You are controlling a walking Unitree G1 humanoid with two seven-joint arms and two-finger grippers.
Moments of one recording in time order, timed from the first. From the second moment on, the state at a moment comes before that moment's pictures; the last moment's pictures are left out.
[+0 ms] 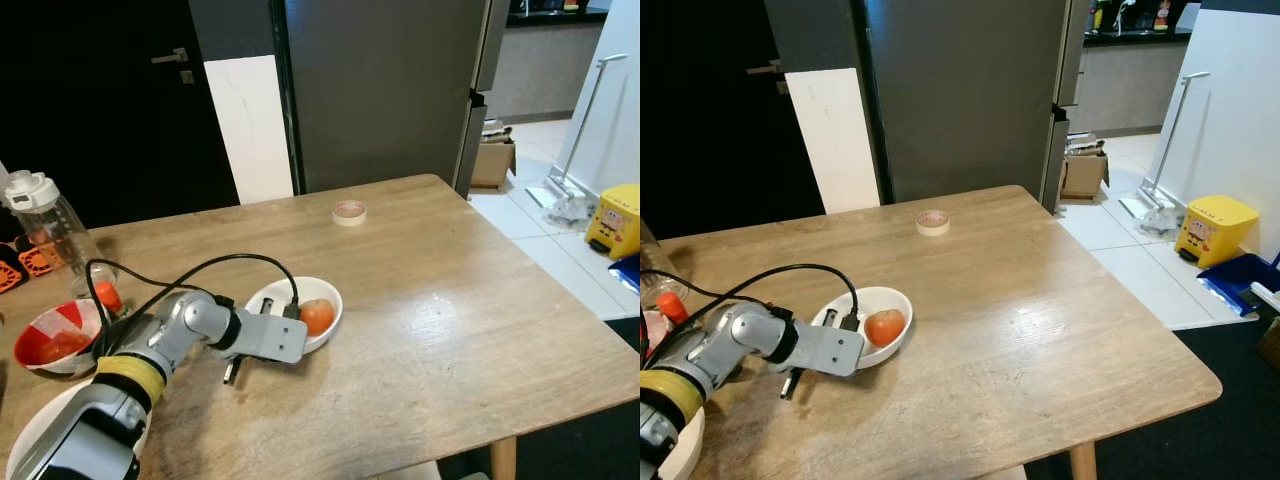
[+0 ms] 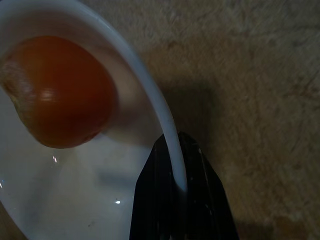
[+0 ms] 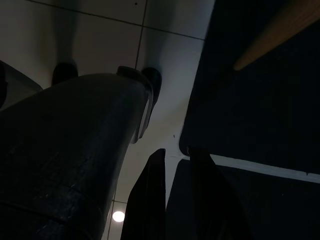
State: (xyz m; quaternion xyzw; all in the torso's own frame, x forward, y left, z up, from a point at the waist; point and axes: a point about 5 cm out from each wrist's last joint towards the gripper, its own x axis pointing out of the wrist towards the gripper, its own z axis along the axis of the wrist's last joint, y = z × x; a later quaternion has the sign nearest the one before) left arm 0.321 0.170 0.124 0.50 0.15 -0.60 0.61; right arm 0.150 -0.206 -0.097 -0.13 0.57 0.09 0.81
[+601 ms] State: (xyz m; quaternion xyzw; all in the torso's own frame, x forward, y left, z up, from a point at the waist) left arm 0.307 0.156 0.120 0.48 0.12 -0.60 0.62; right arm 0.150 -0.206 -0.097 -0.13 0.57 0.09 0.81
